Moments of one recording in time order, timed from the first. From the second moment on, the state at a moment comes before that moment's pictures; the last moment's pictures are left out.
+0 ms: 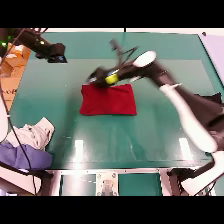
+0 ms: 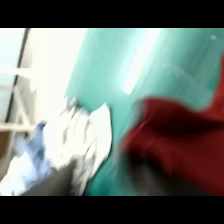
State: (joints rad) left arm -0.03 -1.70 2.07 1.13 -1.56 -1.44; right arm 0.50 -1.77 1.63 -0.51 0.94 1.36
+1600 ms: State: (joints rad) left arm 0.04 -1.68 2.05 1.14 -1.61 -1.42; right arm 0.22 -1.81 1.46 -0.53 1.03 1.14
